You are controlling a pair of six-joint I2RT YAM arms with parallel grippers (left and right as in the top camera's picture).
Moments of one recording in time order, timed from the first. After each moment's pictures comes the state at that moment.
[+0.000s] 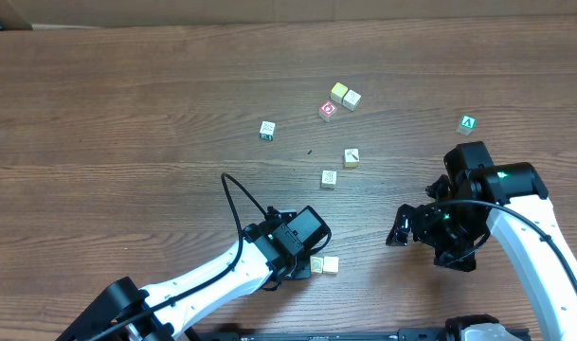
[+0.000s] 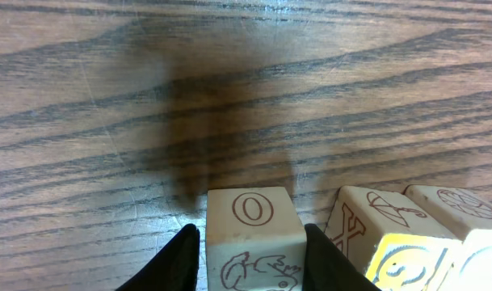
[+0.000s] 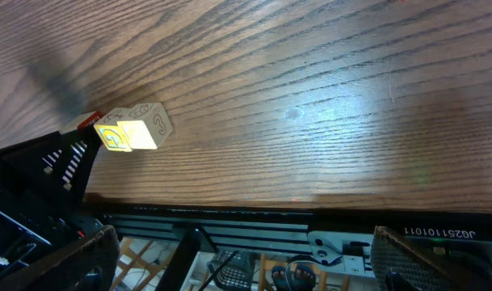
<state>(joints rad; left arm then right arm) -0.88 1.48 0.73 -0.65 -0.02 -0.93 0.12 1.30 0.99 -1.40 -0.38 0.36</state>
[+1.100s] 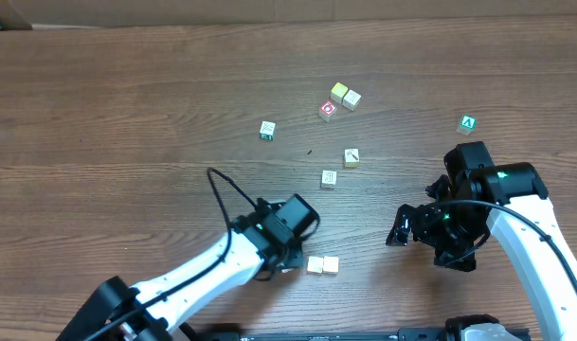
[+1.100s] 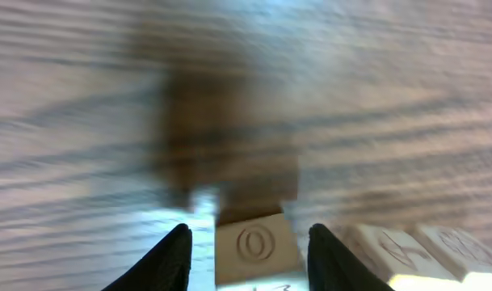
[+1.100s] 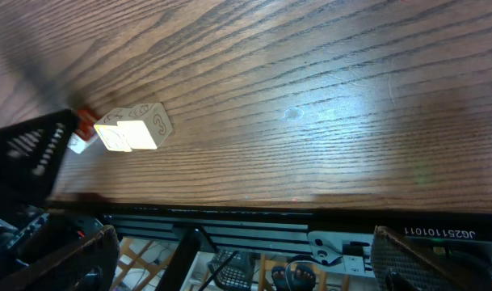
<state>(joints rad) -0.79 1.47 0.73 -0.65 -0.02 -0.90 0.12 1.30 0.99 -1.40 -0.38 0.36</state>
